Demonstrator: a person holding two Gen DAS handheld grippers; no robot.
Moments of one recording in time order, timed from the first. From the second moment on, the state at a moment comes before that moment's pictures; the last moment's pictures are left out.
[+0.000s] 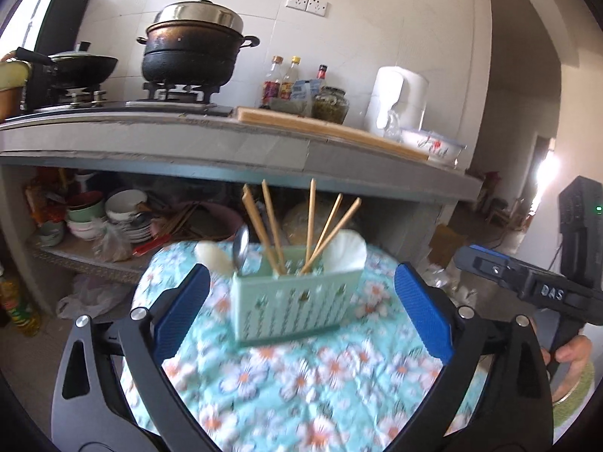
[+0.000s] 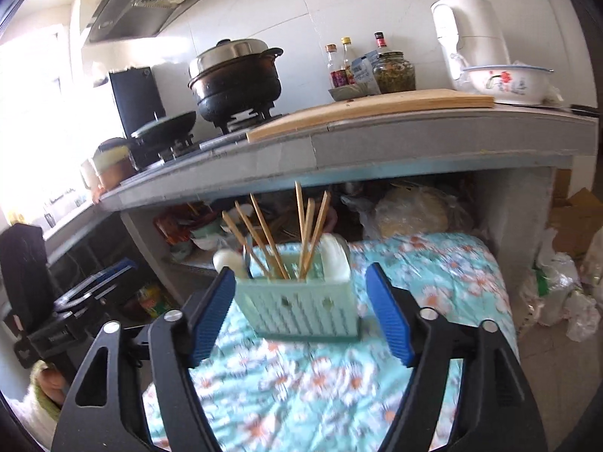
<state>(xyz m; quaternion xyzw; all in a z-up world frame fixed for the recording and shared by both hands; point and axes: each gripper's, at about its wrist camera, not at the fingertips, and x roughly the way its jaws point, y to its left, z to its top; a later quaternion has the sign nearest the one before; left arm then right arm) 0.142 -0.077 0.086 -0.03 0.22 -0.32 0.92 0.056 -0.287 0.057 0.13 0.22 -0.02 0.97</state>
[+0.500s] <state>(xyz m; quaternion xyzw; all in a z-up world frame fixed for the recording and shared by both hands) 0.055 -0.068 0.055 0.02 0.28 -0.19 0.94 -0.030 -0.239 0.015 0.08 0.25 -0.13 0.96</state>
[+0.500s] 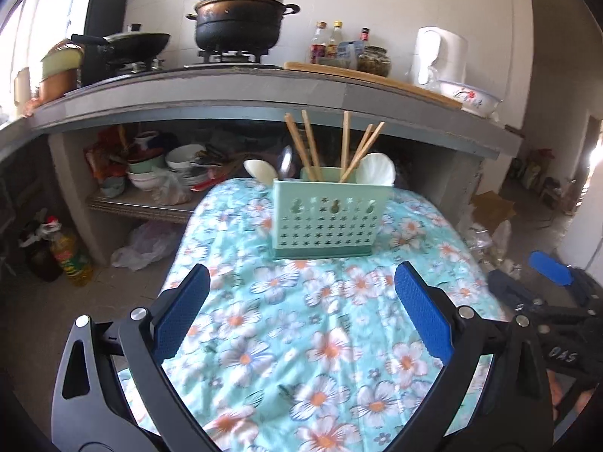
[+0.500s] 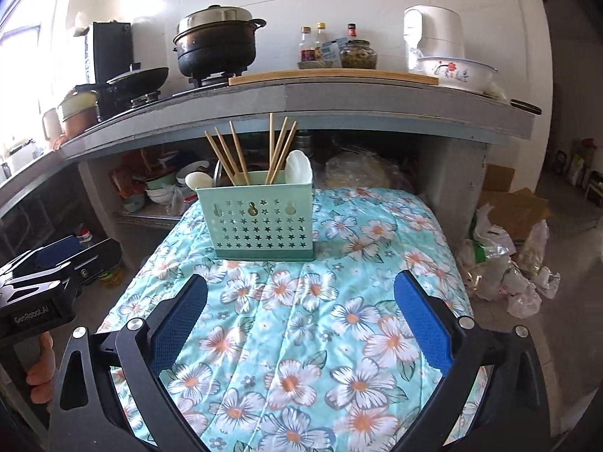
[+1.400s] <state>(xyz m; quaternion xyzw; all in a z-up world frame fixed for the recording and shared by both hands) 0.012 -0.004 0.071 -0.02 0.27 -0.11 0.96 -0.085 -0.225 0.034 0.08 0.23 -0.20 0.95</state>
